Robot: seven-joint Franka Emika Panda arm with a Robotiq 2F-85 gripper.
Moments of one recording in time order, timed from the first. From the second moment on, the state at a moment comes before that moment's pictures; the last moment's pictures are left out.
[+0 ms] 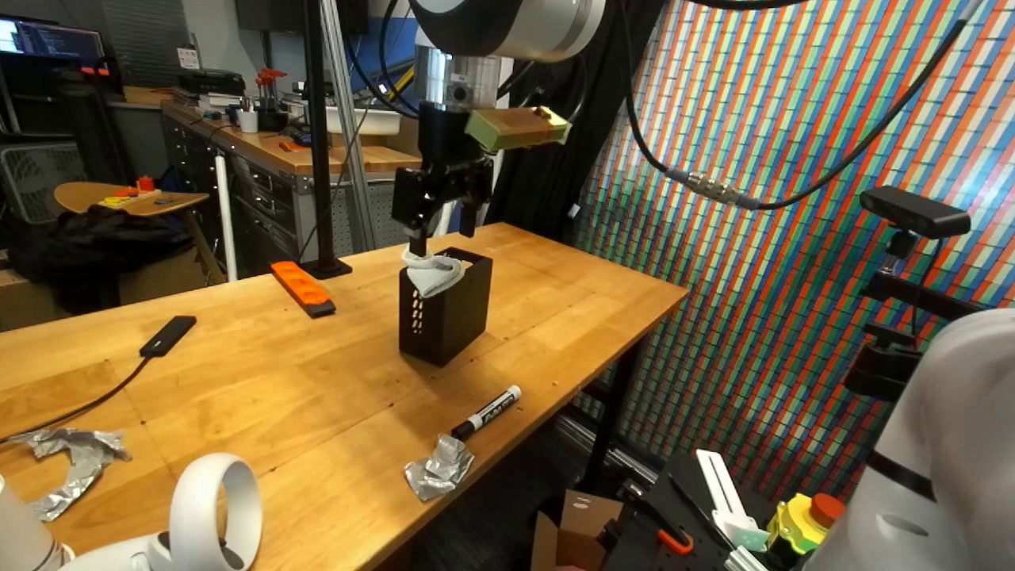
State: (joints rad) arm 0.03 -0.17 0.03 -2.23 -0.08 2.14 -0.05
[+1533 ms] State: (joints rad) arm 0.07 -0.08 0.07 -2.21 -0.10 2.28 -0.06
